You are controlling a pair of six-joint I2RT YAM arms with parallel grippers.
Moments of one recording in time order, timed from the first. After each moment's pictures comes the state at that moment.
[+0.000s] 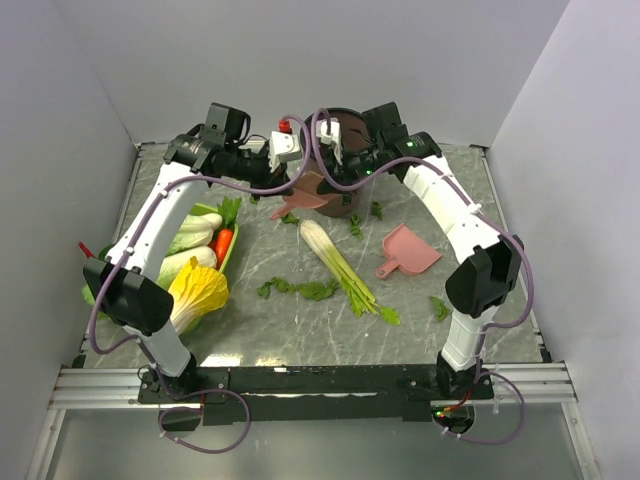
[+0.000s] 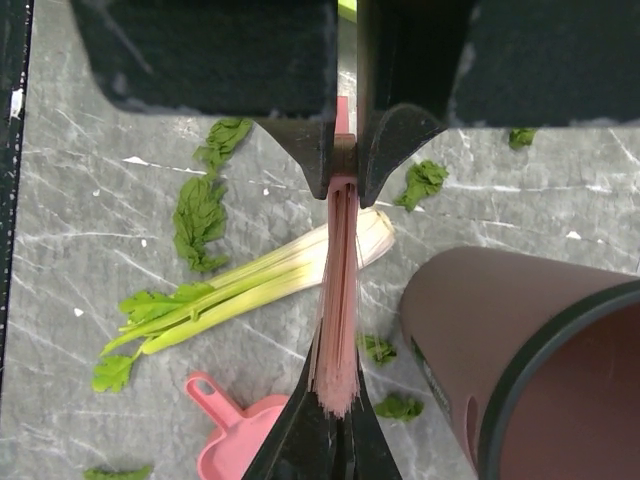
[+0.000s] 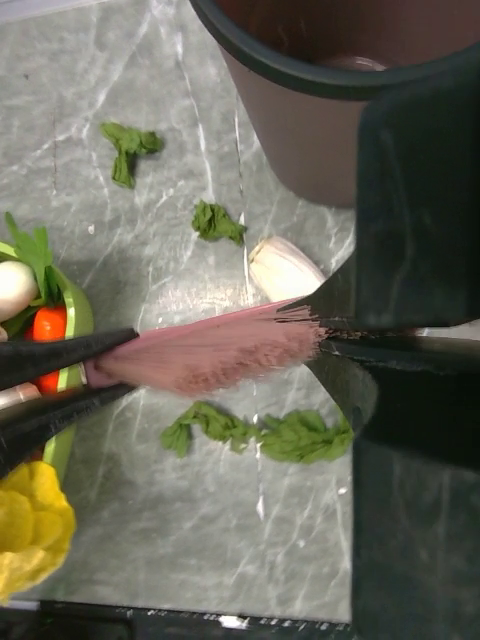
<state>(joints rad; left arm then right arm) -0.38 1.70 1.88 -0.99 0.78 0.74 0.45 1.83 1.94 -0.90 -0.86 -0.71</state>
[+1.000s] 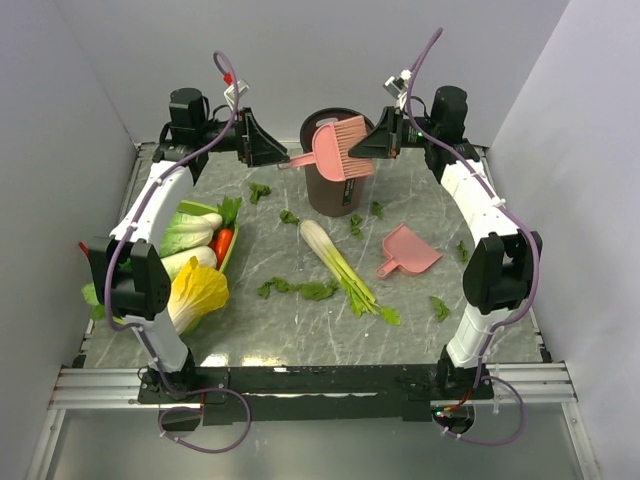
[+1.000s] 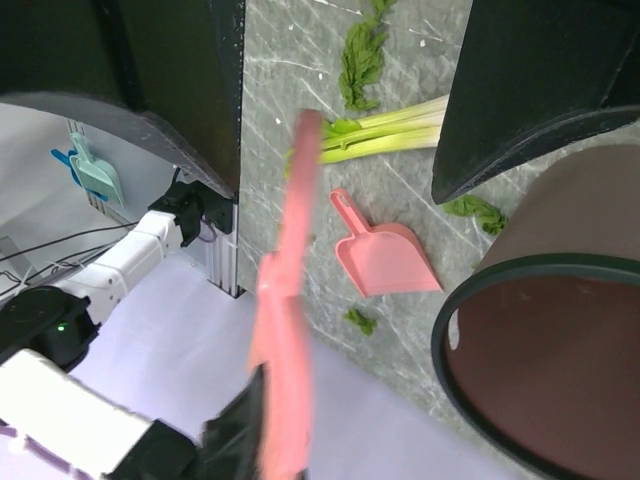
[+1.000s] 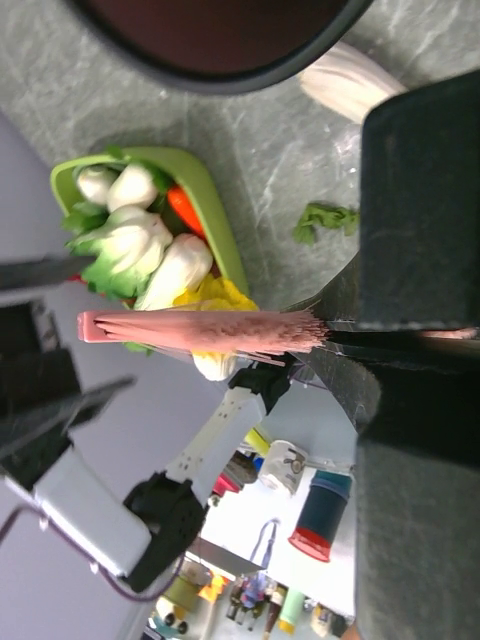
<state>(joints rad) -0.15 1.77 1.69 -0.07 1.26 -0.41 0.14 1.81 1.68 0.03 -1.35 0.65</state>
